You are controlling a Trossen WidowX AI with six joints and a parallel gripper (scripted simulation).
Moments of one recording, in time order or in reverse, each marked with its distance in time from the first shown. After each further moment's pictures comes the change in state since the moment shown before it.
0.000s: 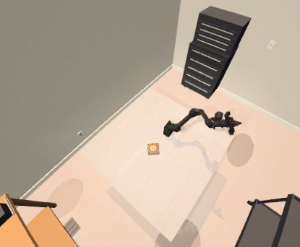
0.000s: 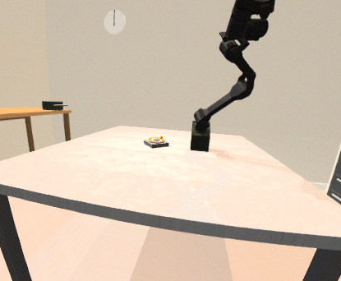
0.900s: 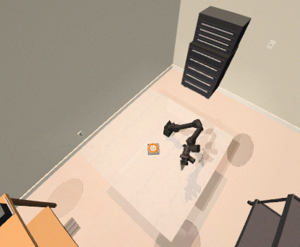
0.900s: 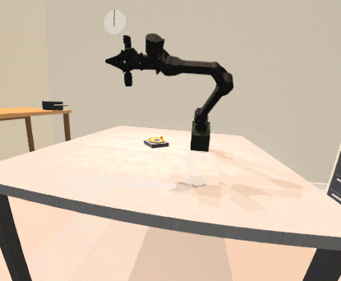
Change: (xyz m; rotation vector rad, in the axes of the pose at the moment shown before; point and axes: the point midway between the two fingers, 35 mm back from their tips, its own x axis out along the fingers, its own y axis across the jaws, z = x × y) arm -0.289 0.121 -0.412 -0.093 1.295 0.670
